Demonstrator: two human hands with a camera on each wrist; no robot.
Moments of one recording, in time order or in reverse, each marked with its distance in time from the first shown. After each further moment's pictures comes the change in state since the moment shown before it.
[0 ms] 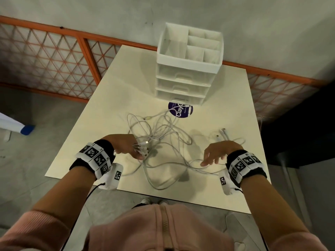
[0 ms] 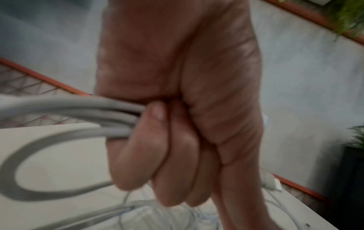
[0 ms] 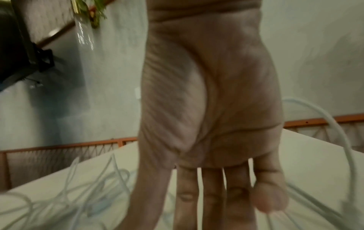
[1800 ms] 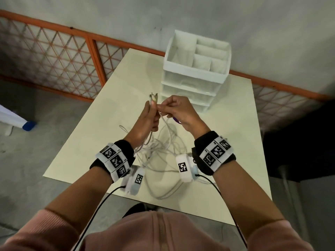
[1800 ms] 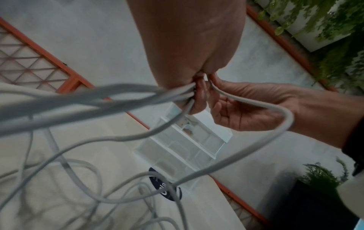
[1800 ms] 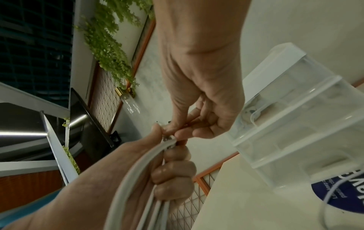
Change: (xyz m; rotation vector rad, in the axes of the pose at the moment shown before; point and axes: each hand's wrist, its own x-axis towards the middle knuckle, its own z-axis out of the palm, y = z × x) left_hand -0.011 0.085 -0.011 -1.015 0.641 0.577; right_hand -0.035 -0.150 -0.072 1.038 0.645 -0.752
